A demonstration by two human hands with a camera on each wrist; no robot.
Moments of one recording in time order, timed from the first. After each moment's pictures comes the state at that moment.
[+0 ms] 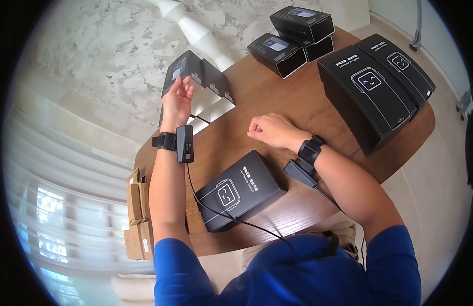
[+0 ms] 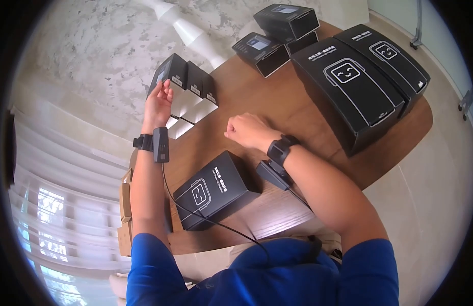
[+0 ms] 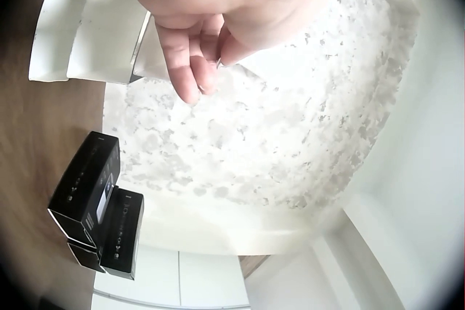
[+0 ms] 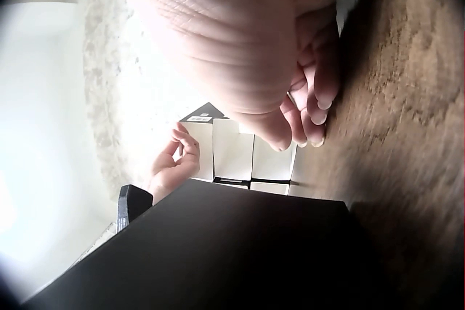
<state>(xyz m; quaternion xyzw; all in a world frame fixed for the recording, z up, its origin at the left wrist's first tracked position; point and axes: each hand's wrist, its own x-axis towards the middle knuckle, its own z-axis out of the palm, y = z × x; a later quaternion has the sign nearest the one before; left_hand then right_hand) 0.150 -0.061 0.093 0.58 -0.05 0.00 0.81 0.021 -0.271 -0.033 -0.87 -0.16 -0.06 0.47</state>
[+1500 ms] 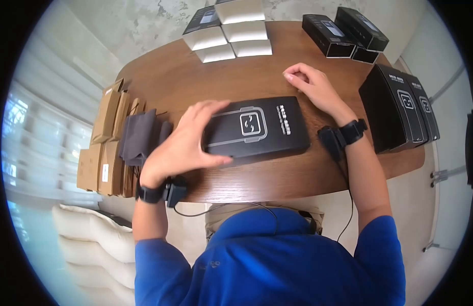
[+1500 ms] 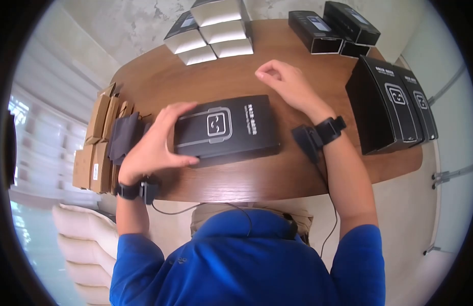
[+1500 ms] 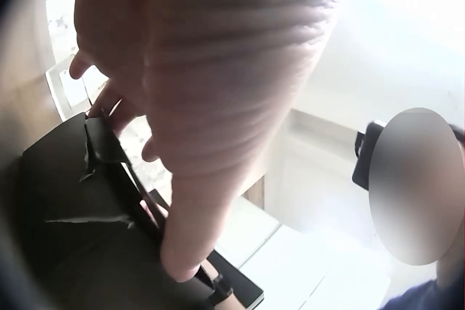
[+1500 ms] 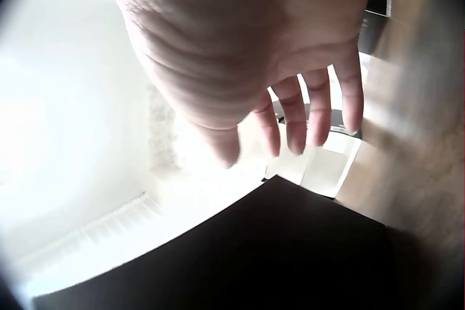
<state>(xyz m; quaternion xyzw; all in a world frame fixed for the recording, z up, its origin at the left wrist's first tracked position) -0.099 0.027 0.065 0.91 -0.30 -0.02 0.28 0.010 -0.271 -0.001 -0.84 -0.20 -0.04 0.50</state>
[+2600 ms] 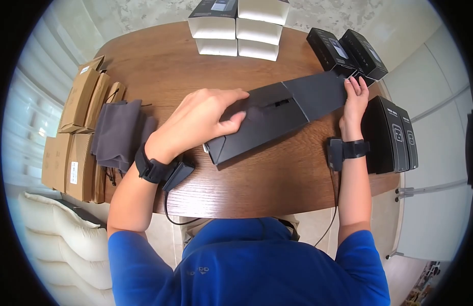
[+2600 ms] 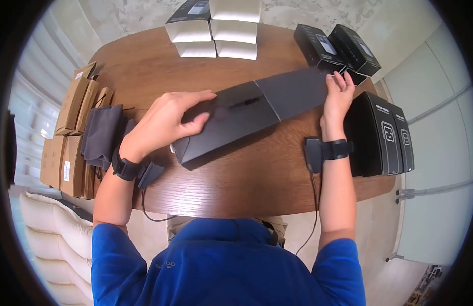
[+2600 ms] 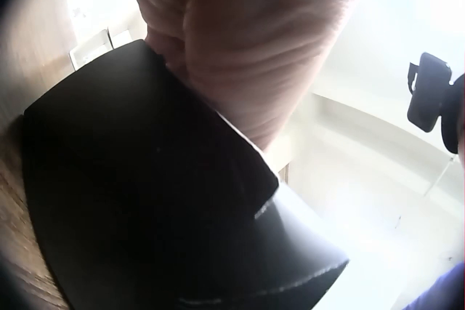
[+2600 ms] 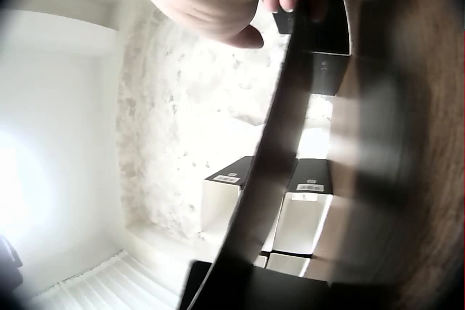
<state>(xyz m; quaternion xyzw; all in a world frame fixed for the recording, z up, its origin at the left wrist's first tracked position) -0.041 0.017 0.041 0.89 -0.32 0.07 0.31 0.044 -0.327 -0.019 -0.67 0.08 -0.37 0.64</state>
